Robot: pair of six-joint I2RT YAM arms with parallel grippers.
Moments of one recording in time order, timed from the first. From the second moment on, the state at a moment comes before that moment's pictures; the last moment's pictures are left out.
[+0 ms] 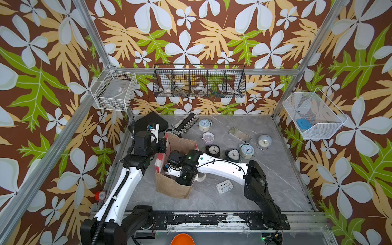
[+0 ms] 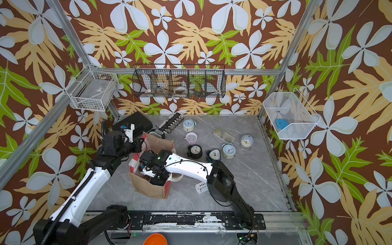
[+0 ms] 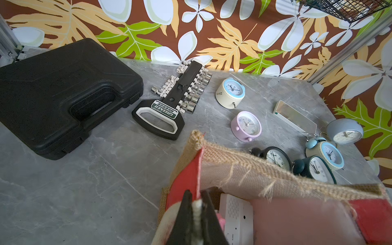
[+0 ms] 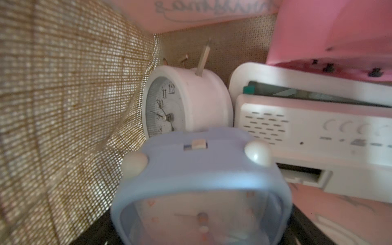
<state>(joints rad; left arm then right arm) -0.11 1.06 0.88 -0.32 0.20 -0.22 1.15 2.15 1.93 -1.13 -0.14 -0.07</state>
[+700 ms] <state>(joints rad) -0.11 1.06 0.88 -0.32 0.19 -0.22 1.15 2.06 1.93 -1.13 -0.09 -0.06</state>
